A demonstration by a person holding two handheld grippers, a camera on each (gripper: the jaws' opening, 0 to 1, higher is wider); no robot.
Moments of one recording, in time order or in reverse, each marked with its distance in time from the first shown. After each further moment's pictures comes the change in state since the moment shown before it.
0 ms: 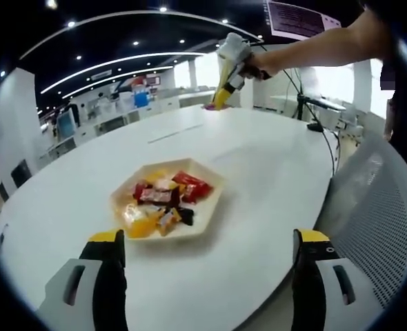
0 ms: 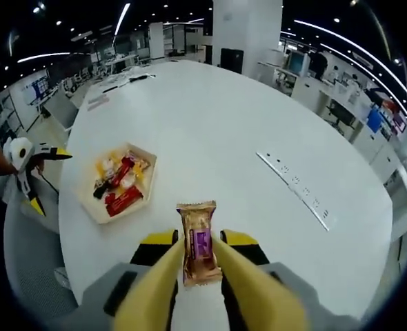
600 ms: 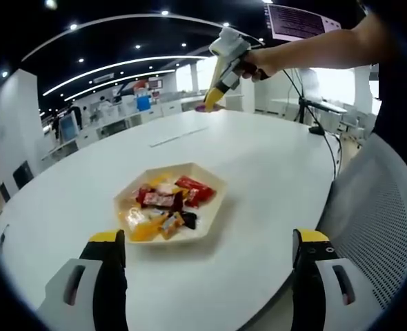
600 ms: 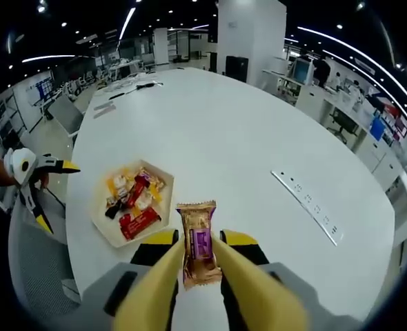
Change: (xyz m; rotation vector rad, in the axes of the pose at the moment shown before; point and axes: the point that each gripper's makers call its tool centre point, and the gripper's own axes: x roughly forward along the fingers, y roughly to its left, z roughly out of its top) left arm -0.002 0.002 0.005 -0.002 -0.026 0.011; right arm 0.014 0.037 0.037 -0.016 -0.040 0.017
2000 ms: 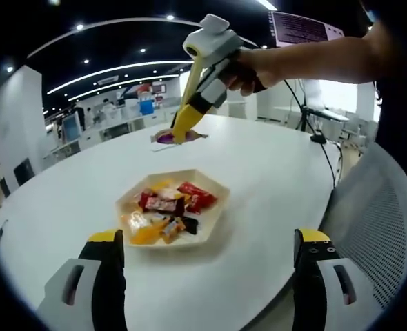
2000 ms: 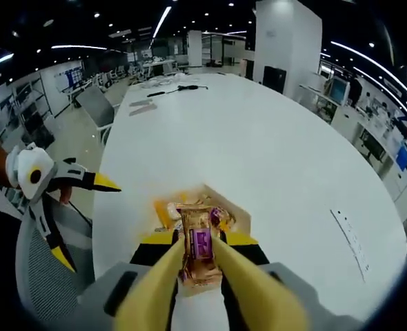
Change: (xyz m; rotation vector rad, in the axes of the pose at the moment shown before) left arm -0.003 0.002 0.007 -0.030 -0.040 0.011; right arm 0.062 0.137 0.061 -0.133 -0.054 0.162
